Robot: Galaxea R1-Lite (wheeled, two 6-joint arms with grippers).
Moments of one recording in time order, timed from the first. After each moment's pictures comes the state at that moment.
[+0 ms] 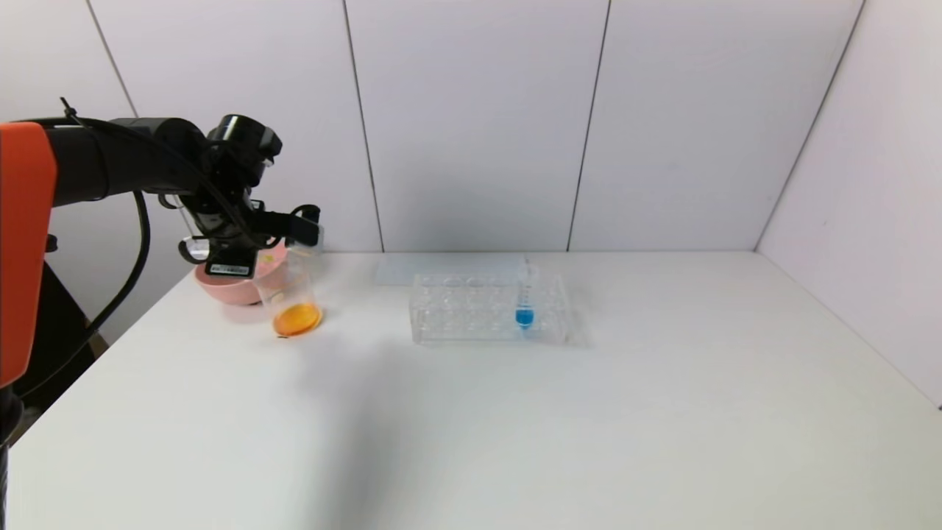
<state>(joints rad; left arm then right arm) -0.10 2.15 -1.99 0.72 0.40 1.41 0.00 0.00 0.00 0.00 0.00 0.00</state>
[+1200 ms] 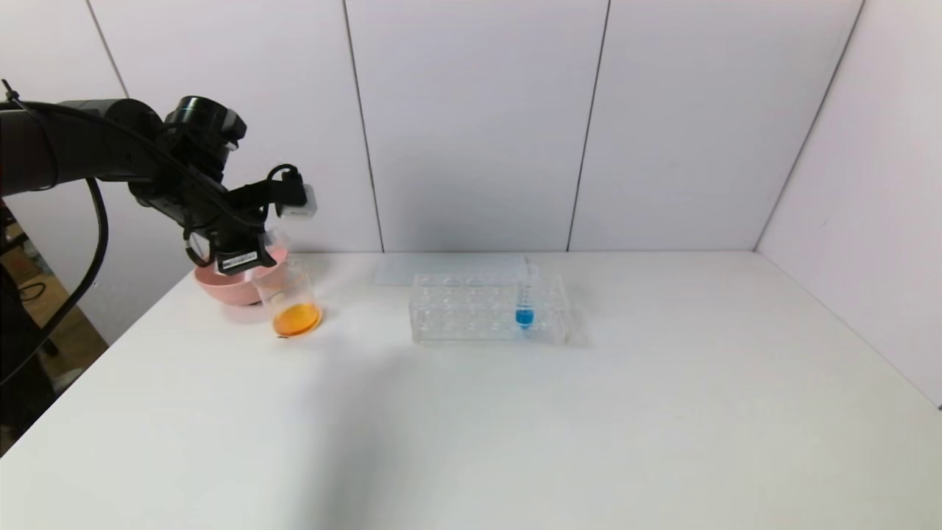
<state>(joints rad) -0.03 2.09 -1.98 0.73 -0.02 1.14 0.00 0.00 0.00 0.00 0.00 0.00</state>
